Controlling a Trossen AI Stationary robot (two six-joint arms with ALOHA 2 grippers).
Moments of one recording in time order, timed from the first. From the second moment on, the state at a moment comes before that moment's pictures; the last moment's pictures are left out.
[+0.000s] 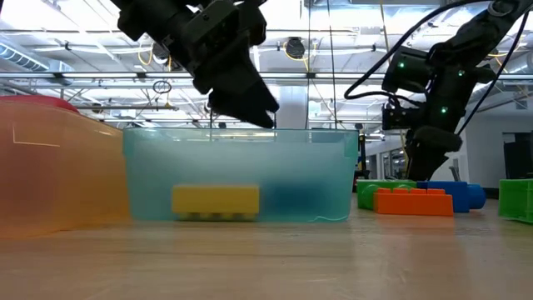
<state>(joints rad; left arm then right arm) -0.15 1.68 1.00 0.00 -0.06 -0.18 -0.36 1.20 0.49 -0.39 0.05 0.03</state>
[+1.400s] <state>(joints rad) -0.12 1.68 1.00 0.30 -0.22 -0.09 0.03 1.09 0.49 0.17 -0.06 -0.11</state>
